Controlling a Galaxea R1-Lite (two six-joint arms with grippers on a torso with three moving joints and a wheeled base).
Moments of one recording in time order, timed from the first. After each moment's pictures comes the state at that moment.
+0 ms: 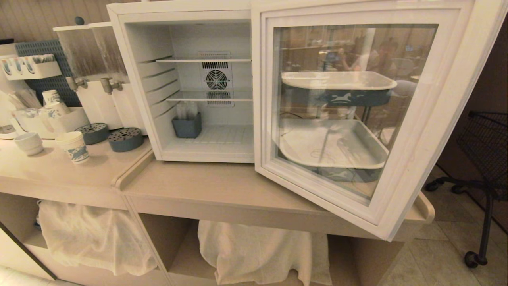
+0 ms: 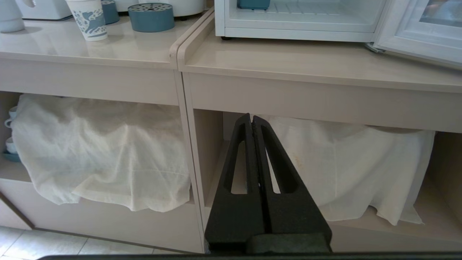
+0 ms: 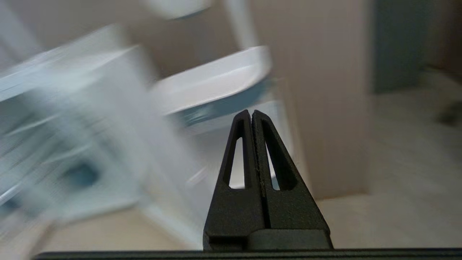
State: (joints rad) left arm 0.01 0.00 0.00 -0.05 0.00 -0.02; right arm 0.03 0.96 -1.36 0.36 -0.15 0.30
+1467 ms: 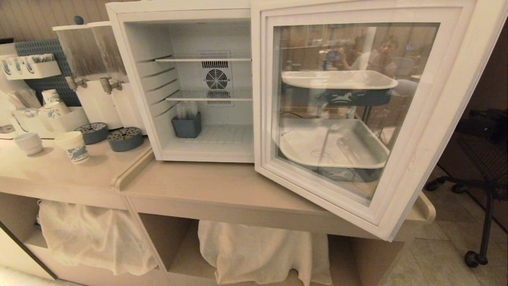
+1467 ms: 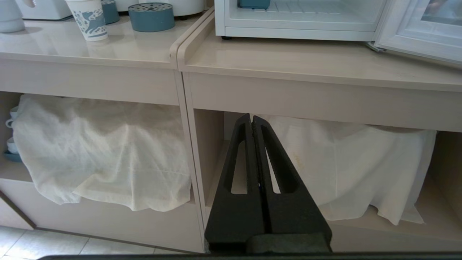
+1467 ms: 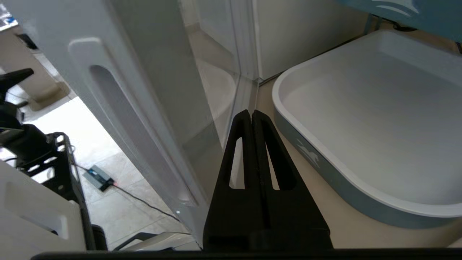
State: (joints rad) left arm 0.01 0.00 0.00 -0.05 0.00 -0.02; right arm -0.37 1.63 -1.16 0.05 1.36 -0.38
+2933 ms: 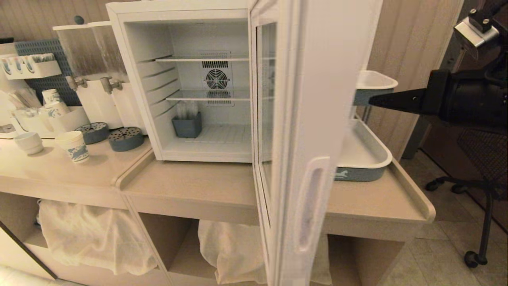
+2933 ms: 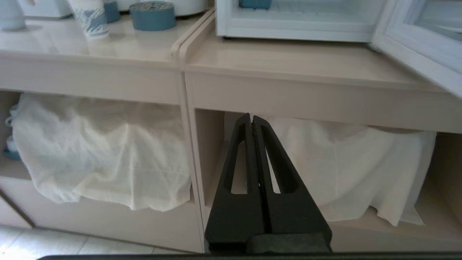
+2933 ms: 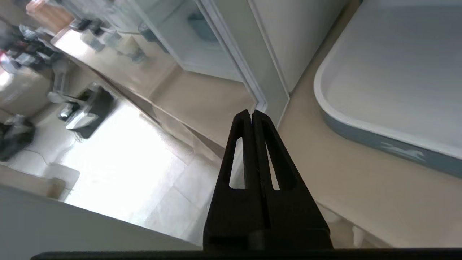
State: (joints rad) left arm 0.01 0.00 0.00 -0.05 0.00 -0.02; right arm 0.35 1.42 -1.18 -0.02 0.31 0.35
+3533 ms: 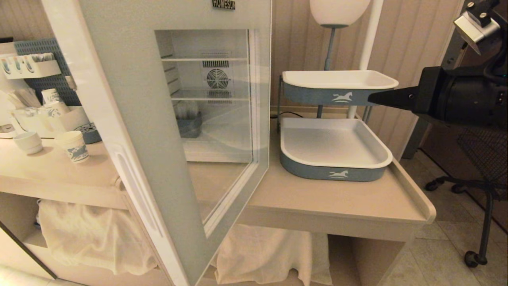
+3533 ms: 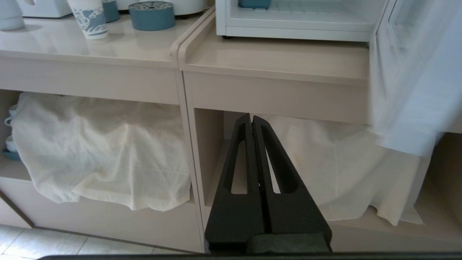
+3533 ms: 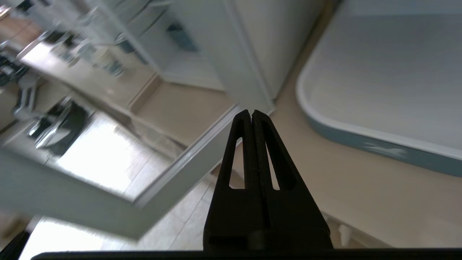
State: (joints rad) left arm 0.01 0.00 0.00 -0.05 0.00 -0.02; right arm 0.43 1.41 -1.19 0.00 0.13 0.35
